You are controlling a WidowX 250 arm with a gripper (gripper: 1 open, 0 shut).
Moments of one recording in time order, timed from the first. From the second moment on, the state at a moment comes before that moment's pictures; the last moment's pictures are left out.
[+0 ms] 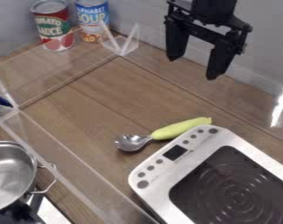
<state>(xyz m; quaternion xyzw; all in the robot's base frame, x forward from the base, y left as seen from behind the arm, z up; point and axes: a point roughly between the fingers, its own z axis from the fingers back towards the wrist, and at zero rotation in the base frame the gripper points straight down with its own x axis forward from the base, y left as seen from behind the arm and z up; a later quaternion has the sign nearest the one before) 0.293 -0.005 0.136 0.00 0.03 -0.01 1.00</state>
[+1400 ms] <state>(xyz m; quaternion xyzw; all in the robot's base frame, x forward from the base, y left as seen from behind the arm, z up) 0.284 -0.008 0.037 -0.02 0.05 -0.18 0.98</state>
